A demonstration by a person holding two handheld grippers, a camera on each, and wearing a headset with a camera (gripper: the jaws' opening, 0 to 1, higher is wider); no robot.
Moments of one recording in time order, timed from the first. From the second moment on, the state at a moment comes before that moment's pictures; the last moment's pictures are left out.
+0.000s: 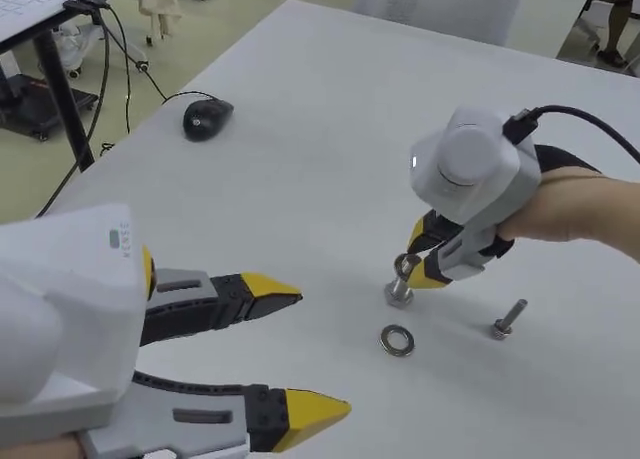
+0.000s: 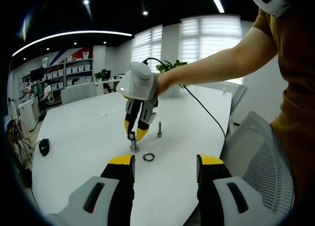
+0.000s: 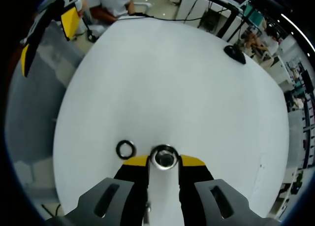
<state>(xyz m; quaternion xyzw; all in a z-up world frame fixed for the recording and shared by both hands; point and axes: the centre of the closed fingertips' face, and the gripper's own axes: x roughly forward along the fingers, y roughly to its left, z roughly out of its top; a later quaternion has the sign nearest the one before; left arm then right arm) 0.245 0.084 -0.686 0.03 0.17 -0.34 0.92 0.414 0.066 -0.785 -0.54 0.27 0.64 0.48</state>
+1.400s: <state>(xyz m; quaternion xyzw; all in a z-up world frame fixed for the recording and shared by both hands) 0.243 0.090 -0.694 0.02 0.19 -0.33 0.93 0.414 0.043 -0.806 -0.53 0.29 0.64 0.47</state>
